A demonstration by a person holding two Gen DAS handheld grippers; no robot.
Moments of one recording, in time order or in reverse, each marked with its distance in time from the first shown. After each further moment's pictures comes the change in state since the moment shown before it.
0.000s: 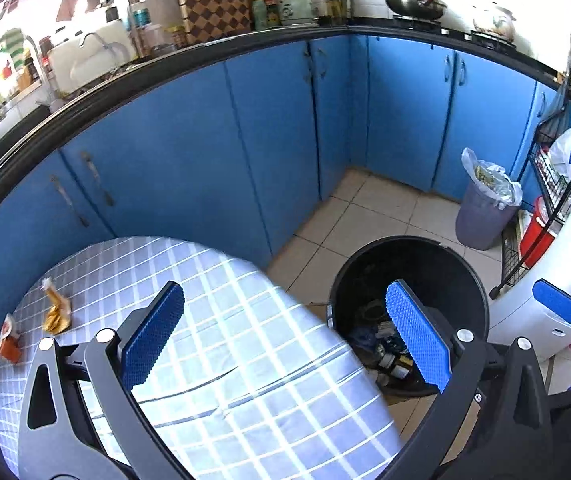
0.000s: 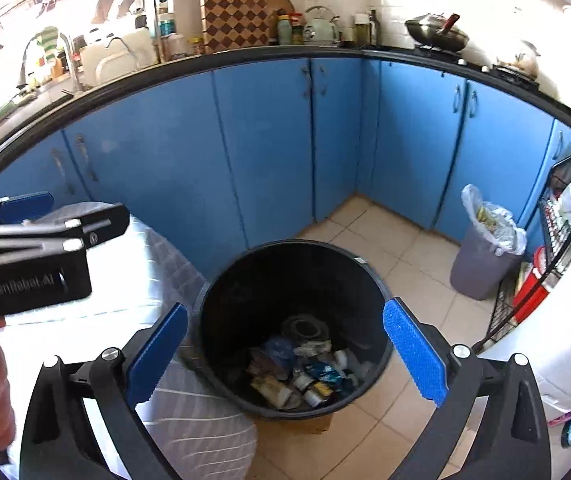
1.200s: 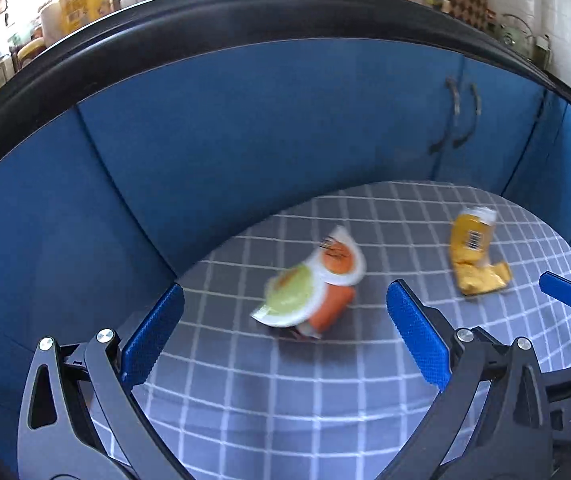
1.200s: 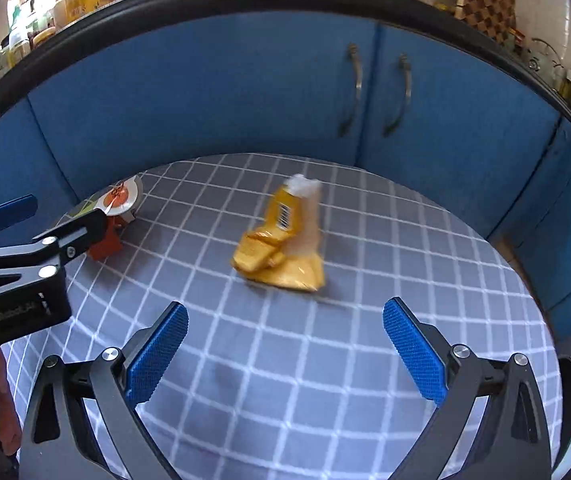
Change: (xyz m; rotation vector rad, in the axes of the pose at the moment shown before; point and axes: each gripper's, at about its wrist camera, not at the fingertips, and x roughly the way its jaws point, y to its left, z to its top) left arm -0.005 0.400 -0.131 -0.431 0.088 0.324; right arm 0.113 0.388 0.020 -0.434 0.178 0.274
